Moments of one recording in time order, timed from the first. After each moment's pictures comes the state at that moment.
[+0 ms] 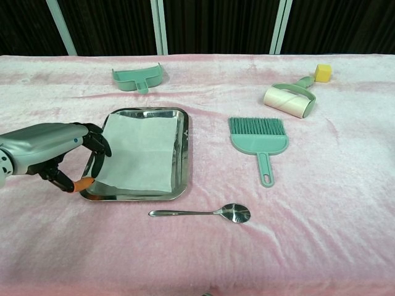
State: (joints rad) left arm -0.53 -1.54 -0.05 -1.65 1.13 1.02 0.53; right arm 0.07 -1.12 0.11 -1.73 -1.26 1.42 -0.17
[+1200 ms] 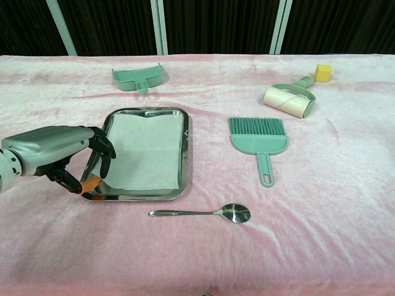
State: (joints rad) left arm -0.57 -1.56 -0.05 -1.66 1.05 1.04 0.56; right arm 0.07 -1.12 0.11 -1.73 -1.26 1.42 -0.17
